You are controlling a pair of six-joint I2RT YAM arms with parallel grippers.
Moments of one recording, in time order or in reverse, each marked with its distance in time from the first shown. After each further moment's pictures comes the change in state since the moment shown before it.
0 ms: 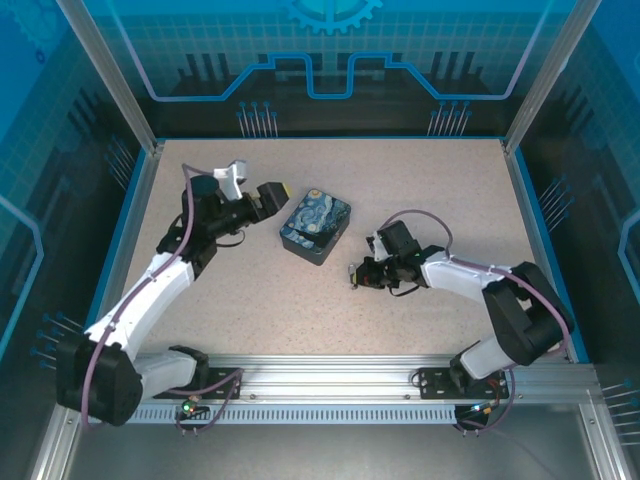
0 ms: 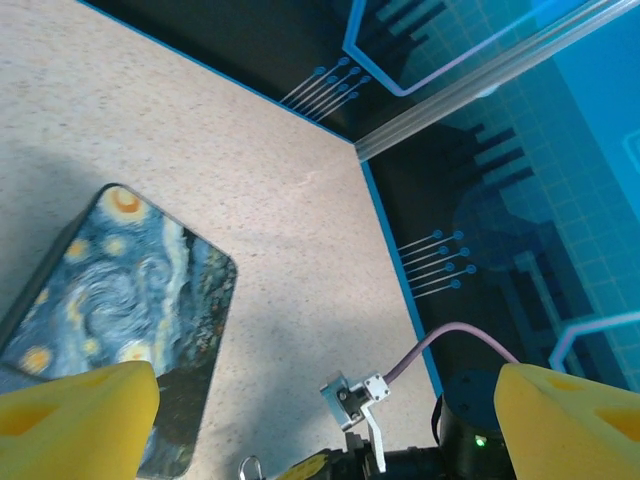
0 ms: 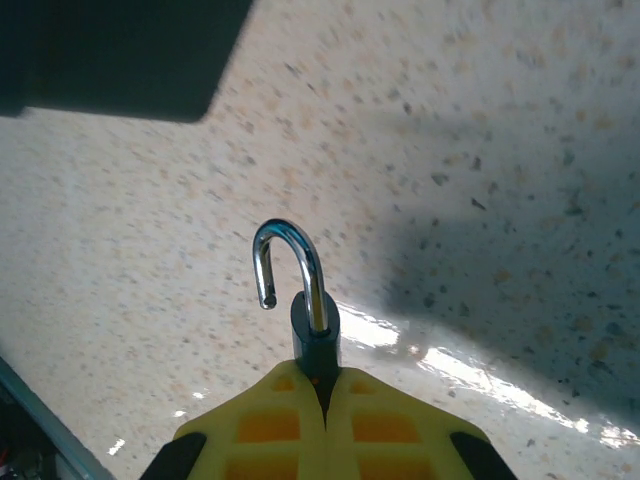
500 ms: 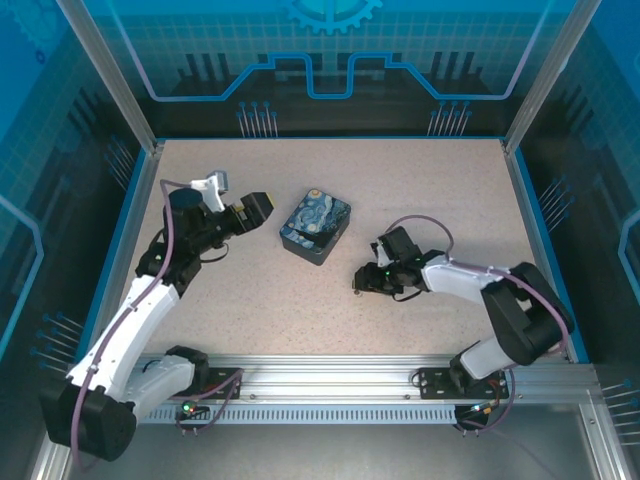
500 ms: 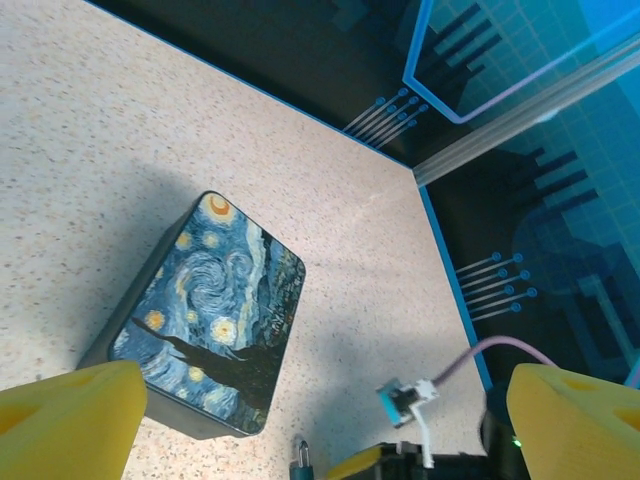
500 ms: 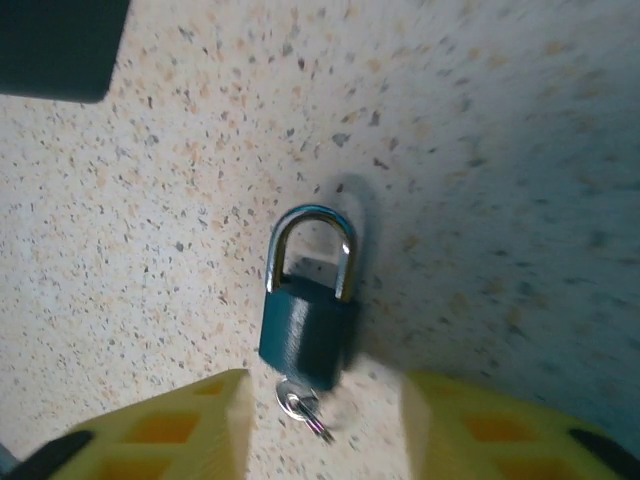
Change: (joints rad) left arm 0.031 -0.180 -0.018 -0.204 -0.127 0.078; right arm 0.001 -0.052 -0.046 -0.020 0.089 0.000
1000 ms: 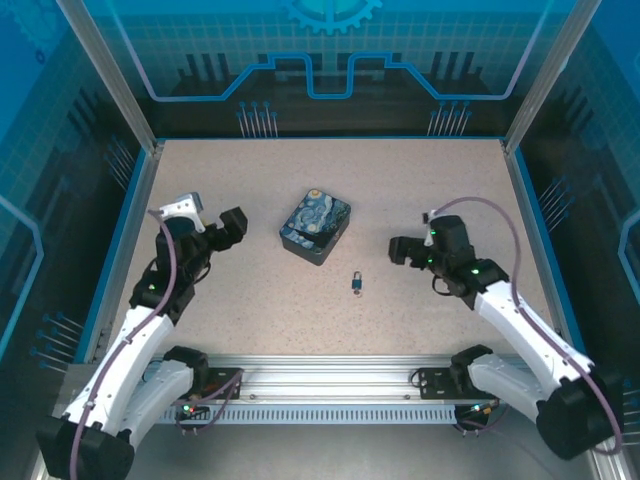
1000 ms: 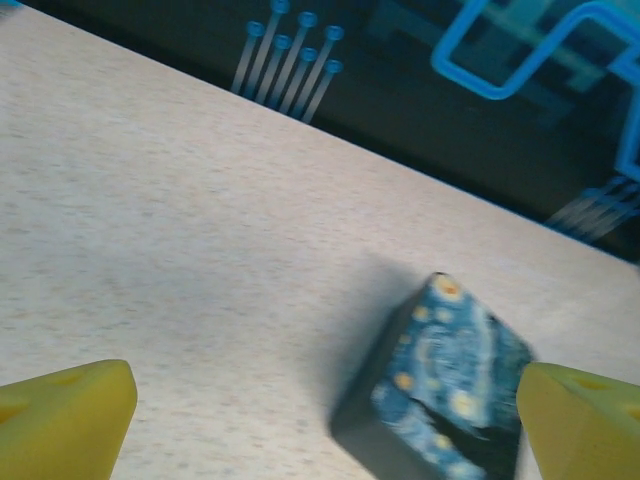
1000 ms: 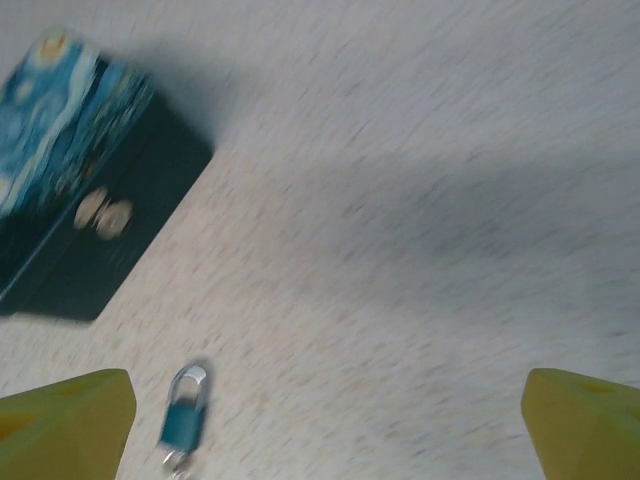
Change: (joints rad) left arm 0.020 -0.193 -0.217 0.013 -0.467 0.208; right arm -0.200 -0.524 0.020 -0.194 0.390 -0.229
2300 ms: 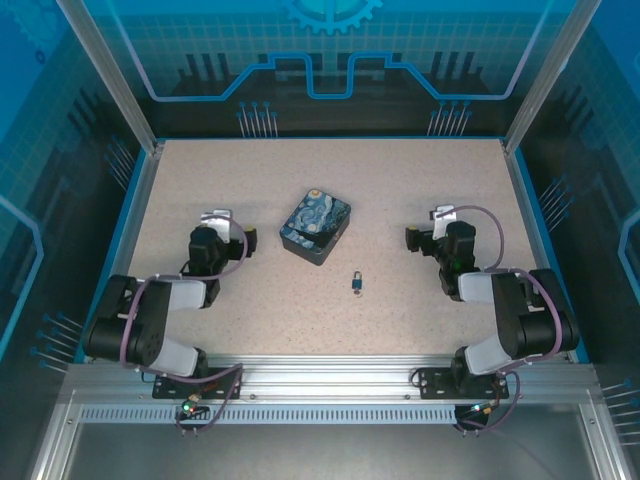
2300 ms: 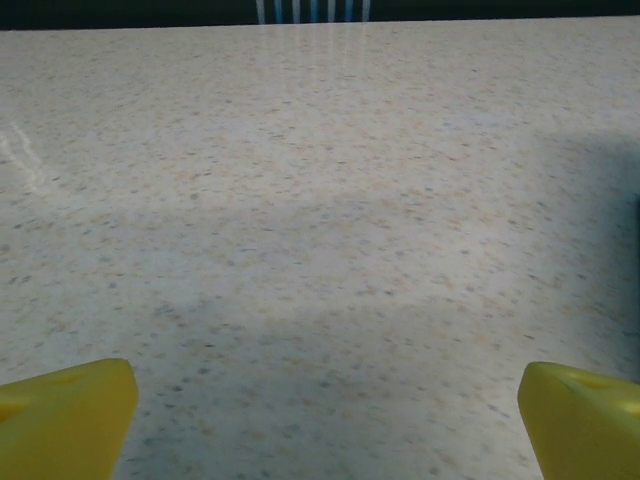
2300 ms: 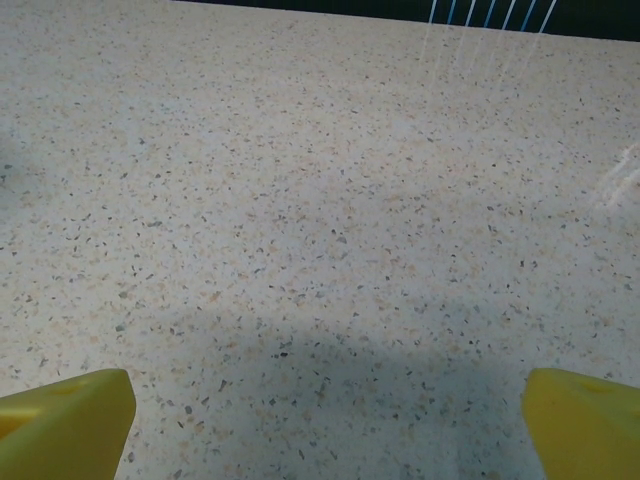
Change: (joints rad) left arm 0.130 0.707 -0.283 0.971 0.081 0.453; right arm -0.254 0.554 -0.286 1.117 -0.061 -0.432
